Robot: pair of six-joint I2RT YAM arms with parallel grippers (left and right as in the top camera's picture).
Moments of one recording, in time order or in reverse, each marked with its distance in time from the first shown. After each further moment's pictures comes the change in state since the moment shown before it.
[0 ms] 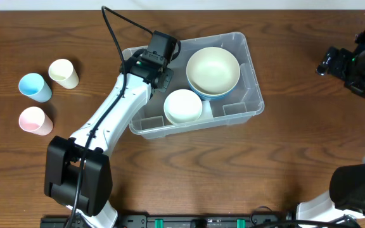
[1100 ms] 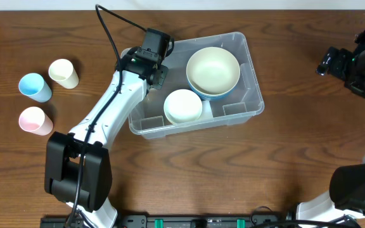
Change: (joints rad) left arm 0.040 0.023 0.002 0.032 -0.003 0.012; right arm 0.000 0.000 0.000 0.000 0.000 0.000
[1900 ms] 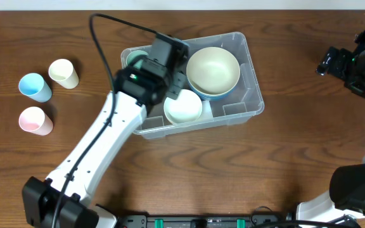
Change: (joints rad) left arm -0.167 -0.222 0.026 -0.132 0.187 -0.102; right arm 0.000 0.000 0.000 0.000 0.000 0.000
